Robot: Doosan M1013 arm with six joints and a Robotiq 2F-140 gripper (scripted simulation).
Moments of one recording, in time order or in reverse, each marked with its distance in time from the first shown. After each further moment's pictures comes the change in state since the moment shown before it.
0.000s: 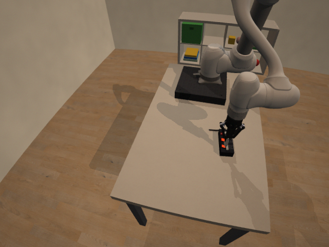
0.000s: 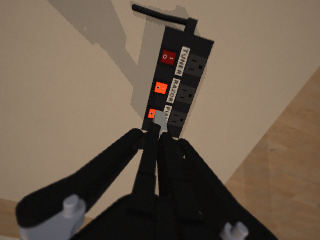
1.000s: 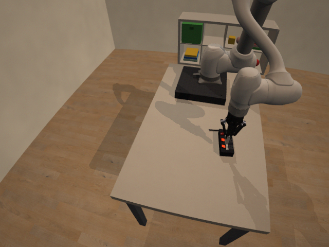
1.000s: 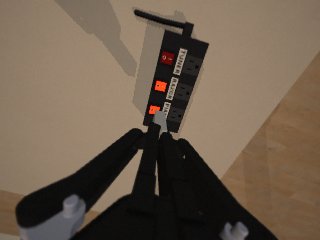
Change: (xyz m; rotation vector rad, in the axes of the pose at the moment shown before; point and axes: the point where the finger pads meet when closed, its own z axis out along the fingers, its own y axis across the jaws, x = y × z) arm 0.000 0.000 -0.021 0.000 0.000 0.000
